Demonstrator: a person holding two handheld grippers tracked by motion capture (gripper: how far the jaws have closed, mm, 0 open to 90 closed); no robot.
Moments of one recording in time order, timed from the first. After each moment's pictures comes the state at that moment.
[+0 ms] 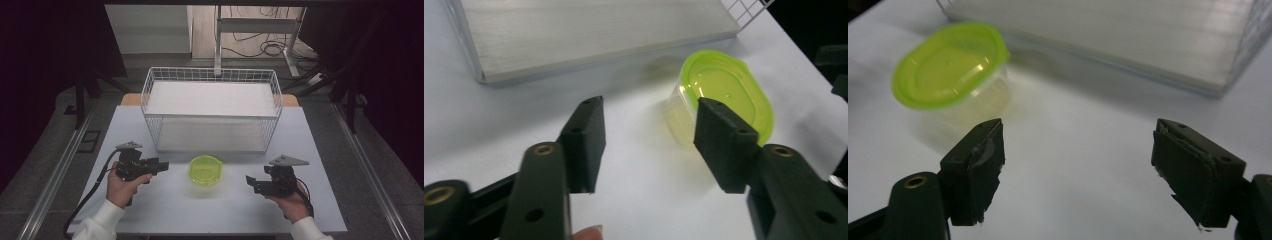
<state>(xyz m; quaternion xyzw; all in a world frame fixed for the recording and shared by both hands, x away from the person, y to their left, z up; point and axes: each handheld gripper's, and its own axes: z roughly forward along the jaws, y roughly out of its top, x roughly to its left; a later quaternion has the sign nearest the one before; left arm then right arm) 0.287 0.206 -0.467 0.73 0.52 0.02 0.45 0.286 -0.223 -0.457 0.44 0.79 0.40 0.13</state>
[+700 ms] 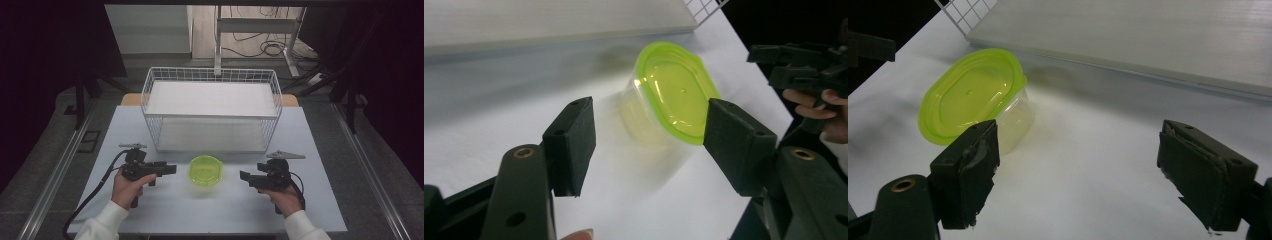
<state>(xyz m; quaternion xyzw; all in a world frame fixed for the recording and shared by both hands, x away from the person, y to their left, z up) 0.291 0.193 -0.475 0.71 0.52 -0.07 0.48 0.303 -0.217 -0.468 0.47 0.77 0.43 0.07</state>
